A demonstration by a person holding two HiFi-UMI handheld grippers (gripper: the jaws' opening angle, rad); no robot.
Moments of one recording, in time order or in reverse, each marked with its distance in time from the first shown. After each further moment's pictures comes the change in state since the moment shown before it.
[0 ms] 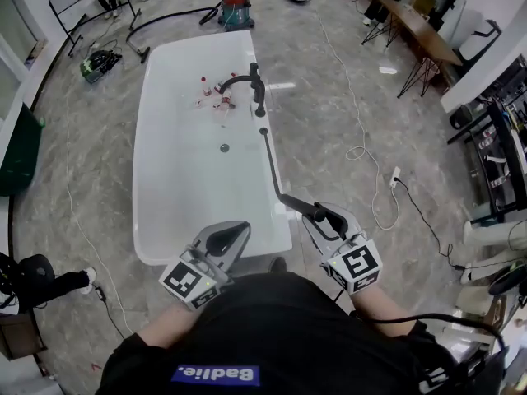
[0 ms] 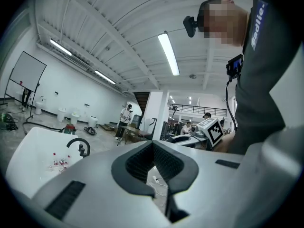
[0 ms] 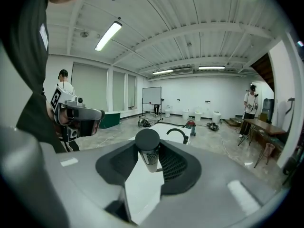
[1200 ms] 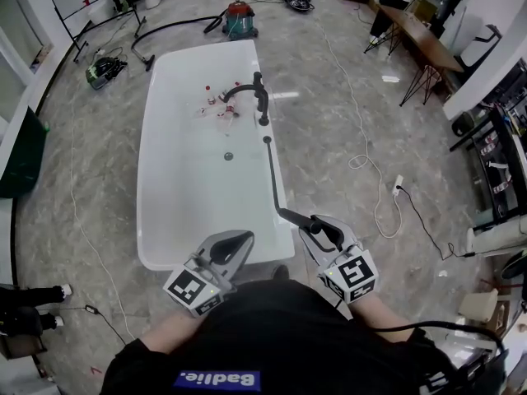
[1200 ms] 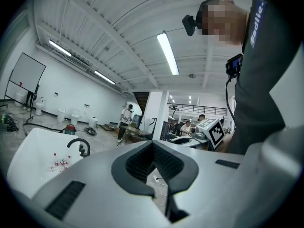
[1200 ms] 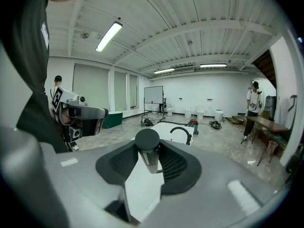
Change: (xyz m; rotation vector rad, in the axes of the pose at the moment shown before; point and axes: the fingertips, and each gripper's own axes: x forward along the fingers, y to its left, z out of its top) left arm -0.003 -0.013 0.000 0.009 0.007 0.005; right arm -0.006 0.016 -0.007 0.017 0.009 0.026
